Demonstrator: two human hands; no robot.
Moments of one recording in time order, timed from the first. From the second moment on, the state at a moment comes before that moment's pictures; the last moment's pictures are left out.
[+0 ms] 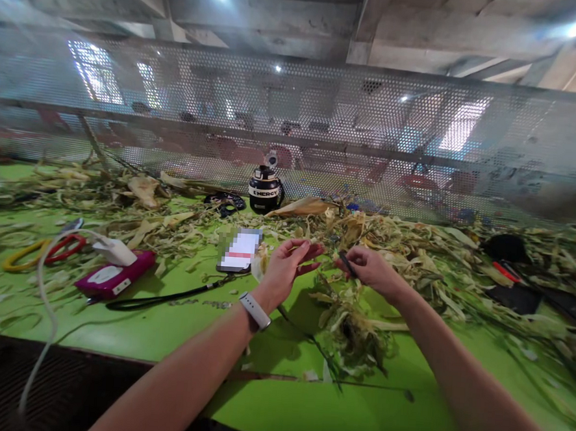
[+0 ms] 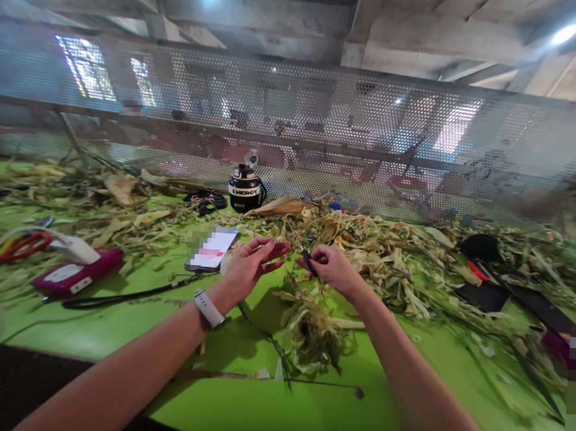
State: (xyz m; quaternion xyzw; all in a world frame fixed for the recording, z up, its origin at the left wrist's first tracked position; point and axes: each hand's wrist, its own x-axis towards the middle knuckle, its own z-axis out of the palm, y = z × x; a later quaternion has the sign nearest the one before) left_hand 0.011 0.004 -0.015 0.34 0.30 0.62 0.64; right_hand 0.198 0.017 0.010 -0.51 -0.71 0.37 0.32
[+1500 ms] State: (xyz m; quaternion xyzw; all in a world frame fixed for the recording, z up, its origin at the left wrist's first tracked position) left_hand 0.022 -0.014 -0.012 0.51 0.35 0.54 0.57; right_hand 0.182 -0.001 0.012 -0.42 -0.76 0.42 0.28
